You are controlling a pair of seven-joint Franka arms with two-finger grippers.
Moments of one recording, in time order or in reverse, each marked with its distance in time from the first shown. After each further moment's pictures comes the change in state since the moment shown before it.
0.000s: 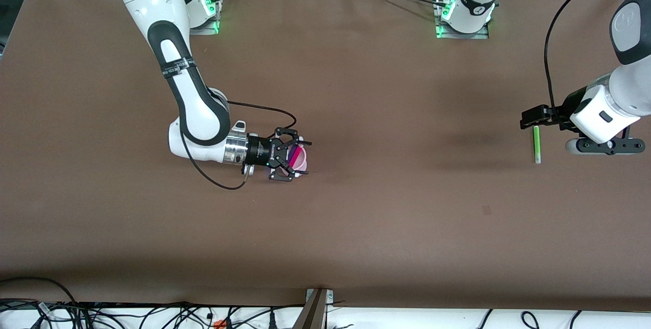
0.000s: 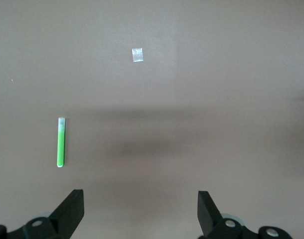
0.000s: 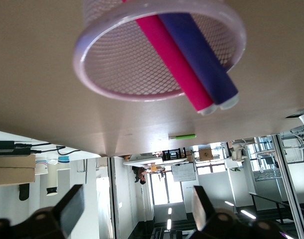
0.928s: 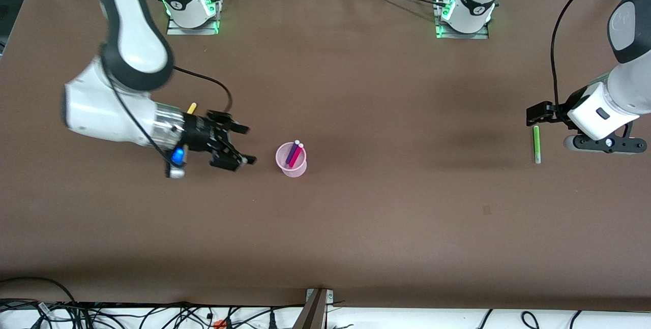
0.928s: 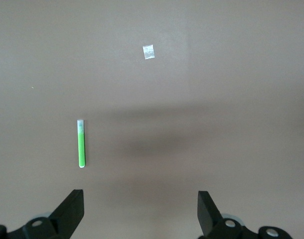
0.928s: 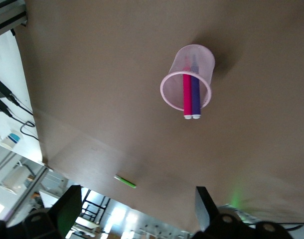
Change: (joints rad) left arm -0.003 -0.005 -0.005 0.000 0.077 -0.014 0.066; right arm -0.007 -0.340 -0.192 0.021 -0.689 -0.245 -0.178
